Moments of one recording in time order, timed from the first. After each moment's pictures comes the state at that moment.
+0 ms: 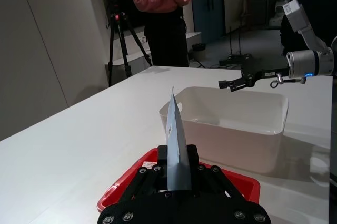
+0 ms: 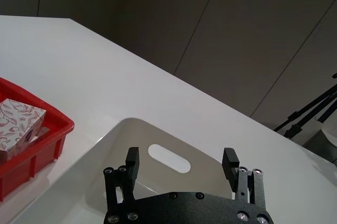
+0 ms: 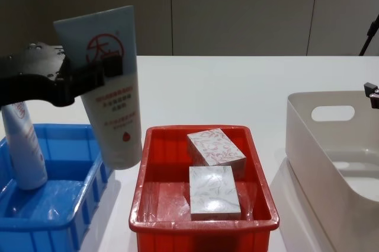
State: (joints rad) left arm -0.16 0.64 0.28 -1.51 -0.50 -0.15 -0.73; right arm 0.20 0.60 -0.45 -1.41 0.25 -0.12 -0.03
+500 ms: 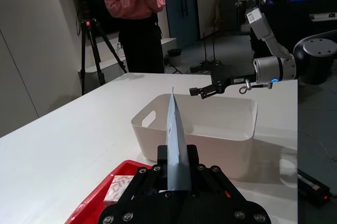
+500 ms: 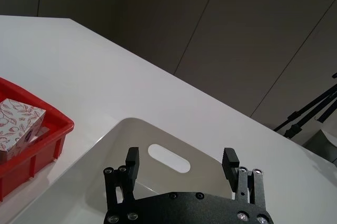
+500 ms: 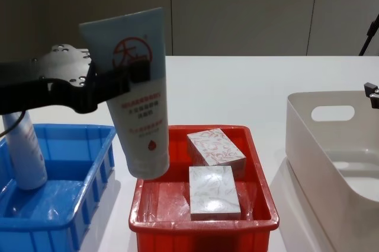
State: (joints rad) left arm -0.20 0.64 0.35 -1.50 -0.53 -0.16 -0.79; right arm 0.20 0.60 -0.45 -1.41 0.25 -0.12 -0.03
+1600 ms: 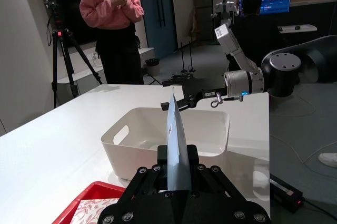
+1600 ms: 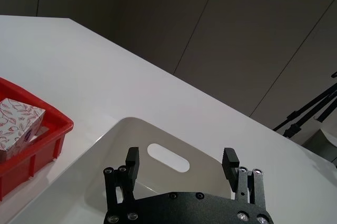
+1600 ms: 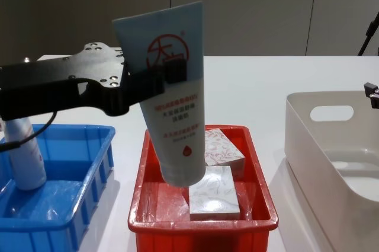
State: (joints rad) left arm -0.23 0.65 0.44 -1.53 -0.58 -0.18 -0.81; right arm 0.20 0.60 -0.45 -1.41 0.25 -0.12 -0.03
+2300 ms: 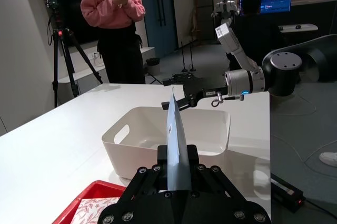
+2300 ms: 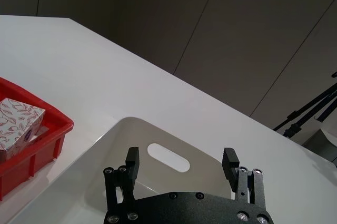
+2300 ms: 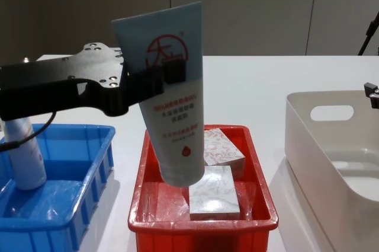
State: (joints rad) left arm -0.23 0.65 0.44 -1.53 -0.58 -0.18 -0.81; right arm 0.20 0.60 -0.45 -1.41 0.25 -0.12 -0.03
